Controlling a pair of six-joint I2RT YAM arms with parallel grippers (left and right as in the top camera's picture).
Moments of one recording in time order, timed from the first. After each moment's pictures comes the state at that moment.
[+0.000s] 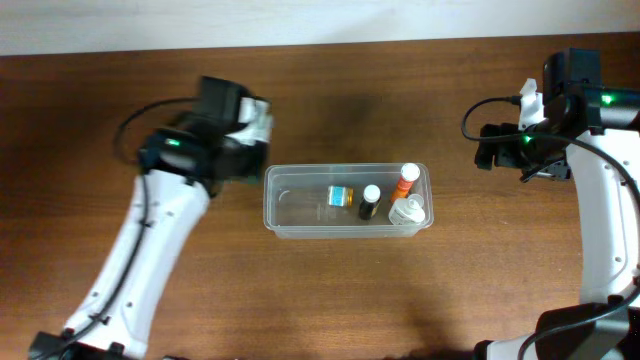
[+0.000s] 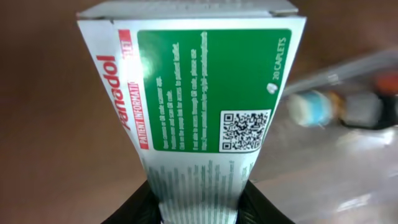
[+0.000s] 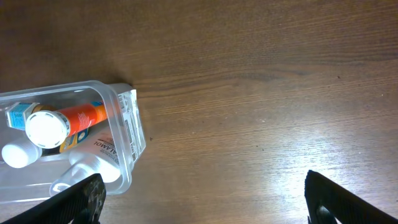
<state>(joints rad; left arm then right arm) -0.35 1.56 1.49 -1.00 -0.03 0.07 -0.15 1.63 1.68 -1.39 -0.07 0.04</state>
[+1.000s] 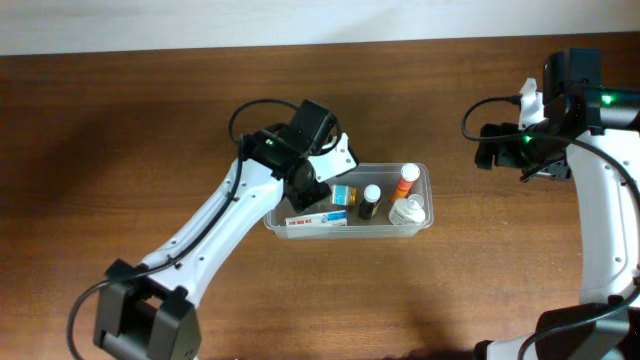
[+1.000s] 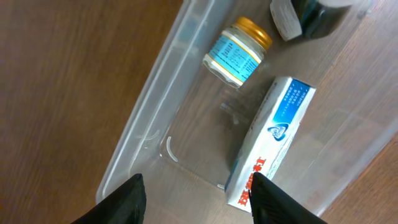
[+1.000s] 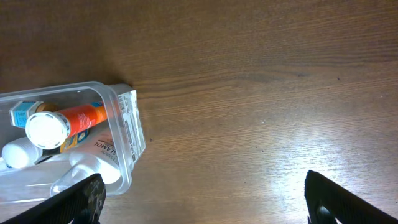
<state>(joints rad) -0.57 1.75 1.49 -0.96 -0.03 0.54 -0.15 1.63 1.68 -1.38 -0.07 0.04</state>
